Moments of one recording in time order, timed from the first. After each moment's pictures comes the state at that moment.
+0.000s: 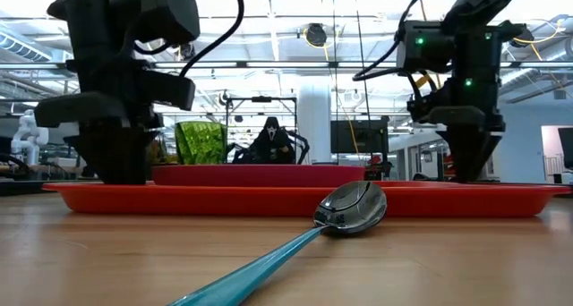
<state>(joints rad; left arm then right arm) -0.26 1.63 0.86 -0.63 -0.16 -0.40 -0.14 1.35 0.68 -0.80 0.11 0.66</state>
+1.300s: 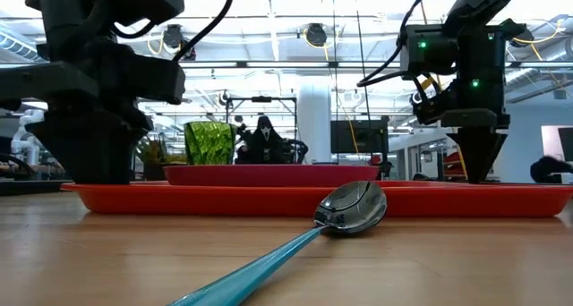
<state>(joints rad) -0.37 1.64 0.86 -0.55 -0.08 -0.50 -0.15 1.35 0.68 -0.90 0.13 0.59</state>
